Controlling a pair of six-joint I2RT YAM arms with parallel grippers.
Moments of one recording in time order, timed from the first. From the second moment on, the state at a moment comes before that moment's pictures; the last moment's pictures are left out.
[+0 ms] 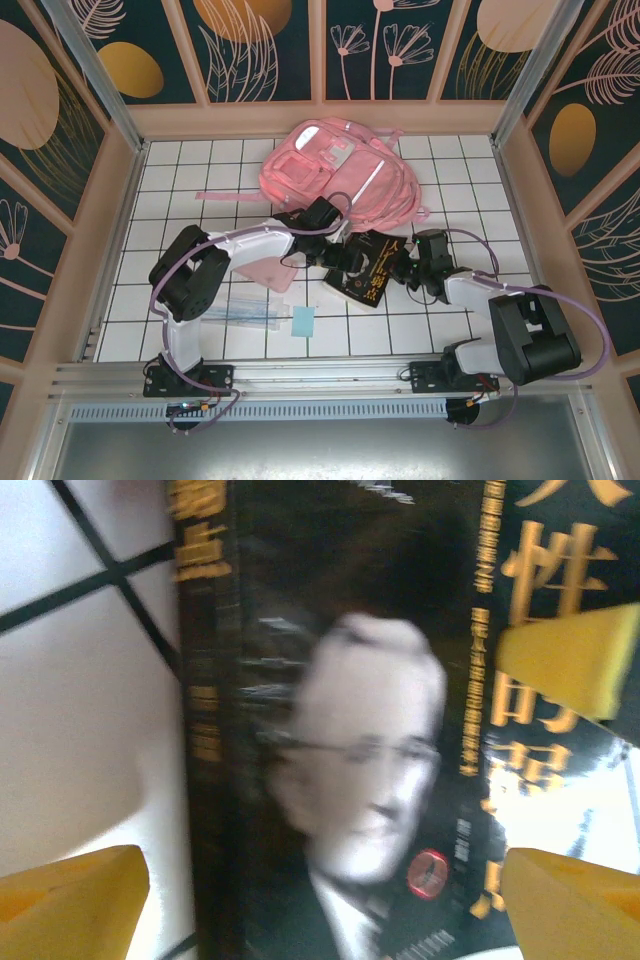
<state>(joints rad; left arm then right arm) -0.78 1.94 1.29 -0.43 0.37 -0.49 0.29 1.33 0.40 0.10 -0.40 0.90</state>
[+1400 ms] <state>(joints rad) -0.77 1.94 1.28 -0.47 0.60 -0.48 0.19 1.13 0.51 -0.11 -0.36 0.83</state>
